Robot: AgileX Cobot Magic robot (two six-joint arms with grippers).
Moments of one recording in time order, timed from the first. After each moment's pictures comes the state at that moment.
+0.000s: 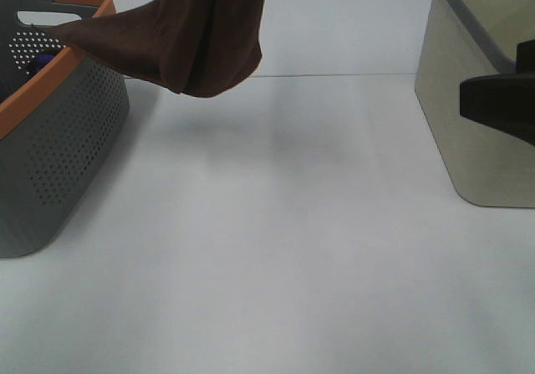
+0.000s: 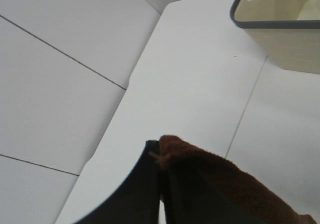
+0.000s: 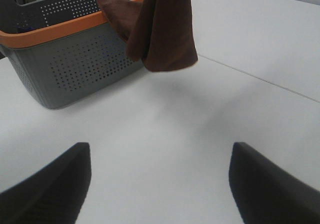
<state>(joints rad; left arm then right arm) -0.67 1.99 -2.42 0.15 0.91 0.66 0.06 0.74 -0.52 1.14 0.50 -1.23</state>
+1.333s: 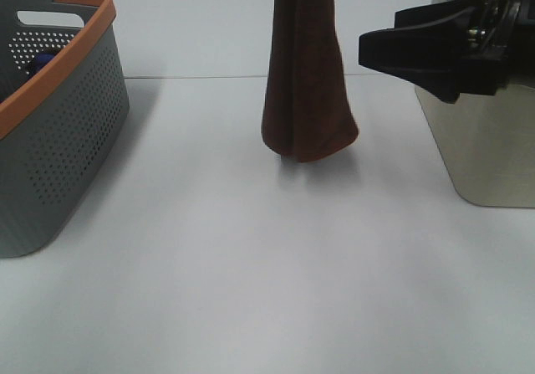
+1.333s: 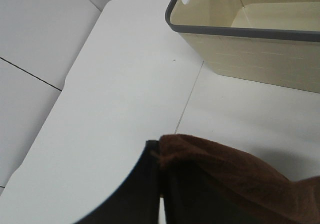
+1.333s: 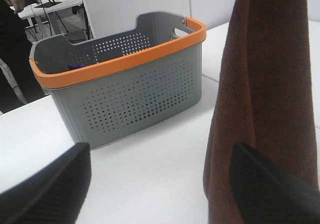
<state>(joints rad) -0.68 2.06 -2.42 -0.01 0.95 0.65 0.06 1.30 -0.63 1.73 0.69 -1.92</state>
